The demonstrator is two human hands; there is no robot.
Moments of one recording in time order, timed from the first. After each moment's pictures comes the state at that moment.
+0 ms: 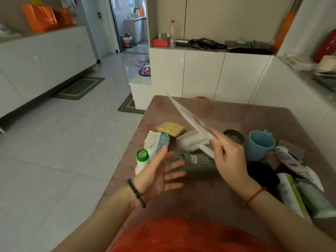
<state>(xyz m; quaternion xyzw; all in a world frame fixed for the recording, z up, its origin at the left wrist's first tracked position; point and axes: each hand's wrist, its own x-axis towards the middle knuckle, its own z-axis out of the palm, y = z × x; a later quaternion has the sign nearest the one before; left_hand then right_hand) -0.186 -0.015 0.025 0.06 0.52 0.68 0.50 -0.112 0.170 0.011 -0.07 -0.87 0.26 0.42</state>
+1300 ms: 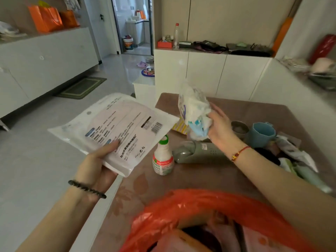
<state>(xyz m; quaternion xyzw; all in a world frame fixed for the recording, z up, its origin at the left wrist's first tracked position) -0.188 -0.161 0.065 0.01 0.41 0.88 0.25 -0.165 0.116 0.051 -0.23 -0.46 0.81 0.29</state>
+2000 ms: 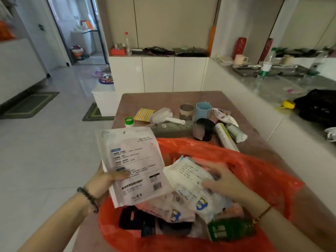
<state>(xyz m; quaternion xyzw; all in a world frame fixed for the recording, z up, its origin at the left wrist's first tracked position) -0.071 -0.205 0.037 0.18 0.60 0.66 0.41 0.142 0.013 0.020 -0.28 -0.79 0.54 0.04</state>
